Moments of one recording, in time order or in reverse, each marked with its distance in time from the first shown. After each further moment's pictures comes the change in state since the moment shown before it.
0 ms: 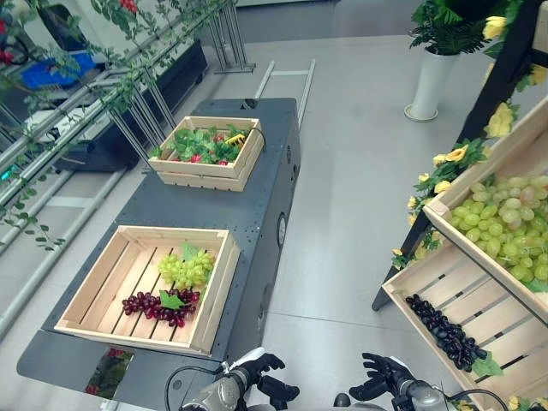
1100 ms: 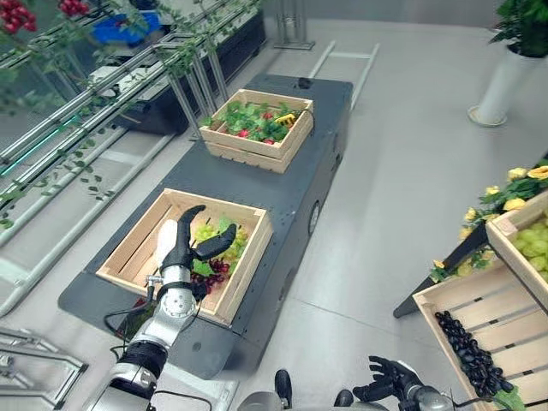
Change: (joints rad) left arm -0.171 0.343 0.334 -0.357 -0.147 -0.036 0.557; right arm 0.030 -0.046 -0.017 -0.064 0.031 0.022 -0.007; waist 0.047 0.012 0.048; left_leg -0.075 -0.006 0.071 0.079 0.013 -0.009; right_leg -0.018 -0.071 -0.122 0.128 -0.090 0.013
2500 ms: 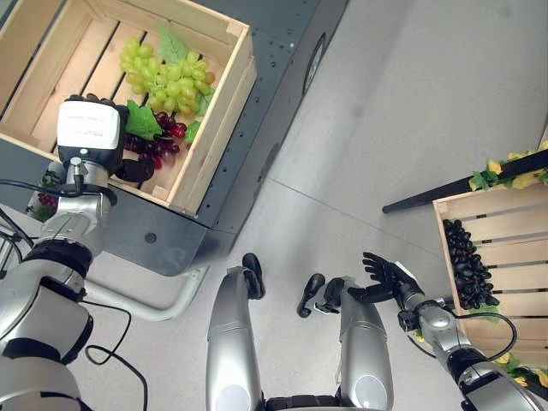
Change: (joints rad) left arm -0.643 0.407 -0.456 0.191 0.518 0.319 -0.013; right arm -0.279 -0.131 0.053 -0.170 0.122 -0.160 0.012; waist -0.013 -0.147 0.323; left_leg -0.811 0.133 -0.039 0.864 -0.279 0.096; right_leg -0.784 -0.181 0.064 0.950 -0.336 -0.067
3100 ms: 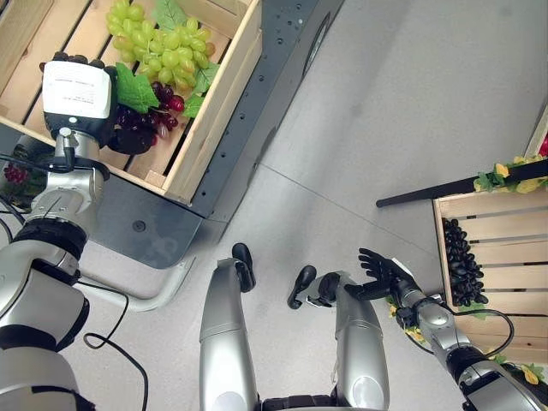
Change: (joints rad) left arm -0.138 0.018 -0.040 0.010 0.006 0.021 -0.008; right arm 0.000 -0.011 0.032 -0.048 0.046 -0.009 0.001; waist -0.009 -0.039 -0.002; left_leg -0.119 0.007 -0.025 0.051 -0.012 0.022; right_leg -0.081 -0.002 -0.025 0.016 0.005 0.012
